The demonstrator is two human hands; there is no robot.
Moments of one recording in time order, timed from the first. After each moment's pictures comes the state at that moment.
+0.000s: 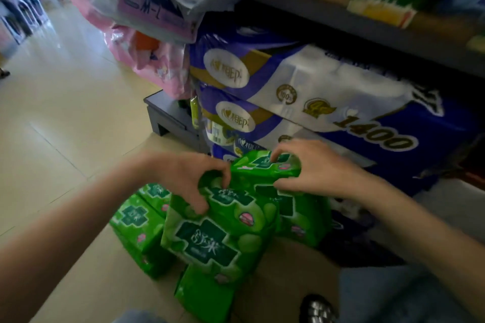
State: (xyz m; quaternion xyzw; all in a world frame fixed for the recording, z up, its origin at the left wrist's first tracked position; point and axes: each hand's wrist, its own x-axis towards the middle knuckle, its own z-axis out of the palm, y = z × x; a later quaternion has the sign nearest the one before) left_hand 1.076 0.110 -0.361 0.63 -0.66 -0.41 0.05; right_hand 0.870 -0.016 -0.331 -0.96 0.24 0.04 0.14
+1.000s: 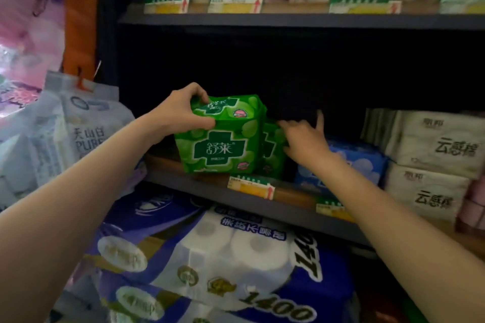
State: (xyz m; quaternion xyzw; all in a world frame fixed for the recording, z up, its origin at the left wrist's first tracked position) left_hand 1.066 -0.105 -0.090 0.61 -0.64 -0.07 0.46; right_hand 0.843 -0.232 -0.125 -0.84 0.45 -0.18 -0.26
